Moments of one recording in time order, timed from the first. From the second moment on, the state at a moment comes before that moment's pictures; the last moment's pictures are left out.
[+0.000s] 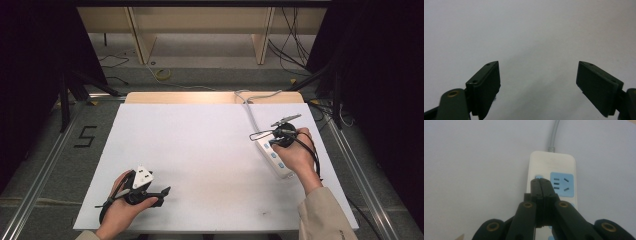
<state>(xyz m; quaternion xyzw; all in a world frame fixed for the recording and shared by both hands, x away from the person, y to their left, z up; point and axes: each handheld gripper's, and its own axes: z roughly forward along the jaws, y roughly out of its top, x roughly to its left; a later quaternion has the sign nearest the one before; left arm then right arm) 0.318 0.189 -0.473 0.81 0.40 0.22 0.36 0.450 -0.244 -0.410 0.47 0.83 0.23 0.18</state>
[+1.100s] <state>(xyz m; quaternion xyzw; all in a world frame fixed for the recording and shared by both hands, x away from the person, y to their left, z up) 0.318 0.190 -0.473 0.81 0.40 0.22 0.37 0.470 -0.232 -0.420 0.47 0.84 0.21 0.18</state>
